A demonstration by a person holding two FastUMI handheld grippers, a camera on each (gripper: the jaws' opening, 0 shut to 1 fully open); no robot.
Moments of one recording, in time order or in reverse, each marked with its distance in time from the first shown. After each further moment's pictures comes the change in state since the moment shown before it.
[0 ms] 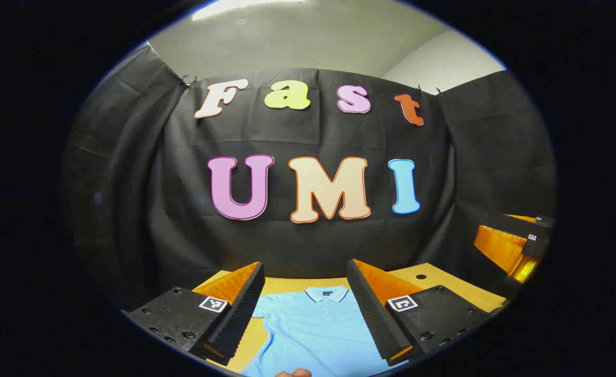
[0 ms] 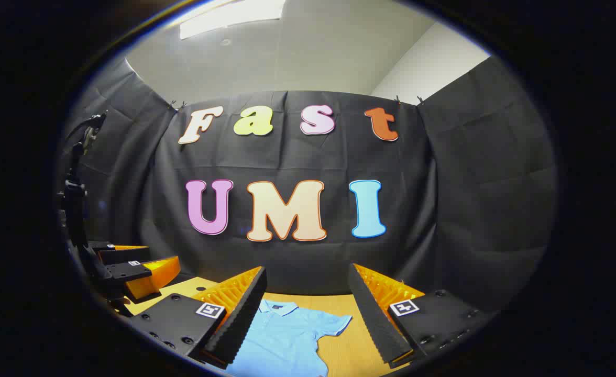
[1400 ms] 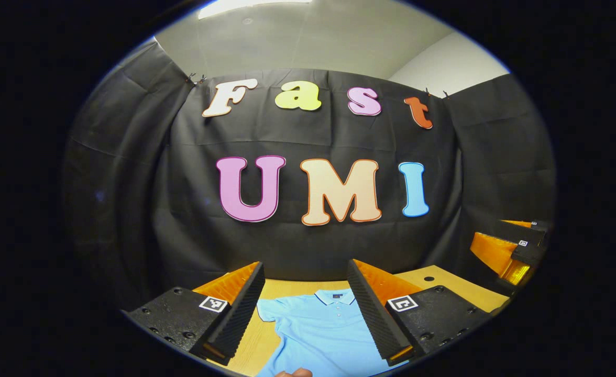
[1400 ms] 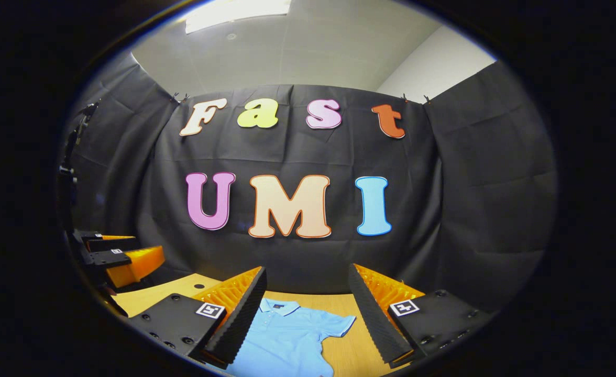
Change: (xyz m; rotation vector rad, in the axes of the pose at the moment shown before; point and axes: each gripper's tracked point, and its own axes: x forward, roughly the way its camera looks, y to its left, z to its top) left arm 0.021 0.032 0.001 -0.013 -0.014 -0.002; right arm 0.040 0.019 -0.013 -0.039 0.038 -0.018
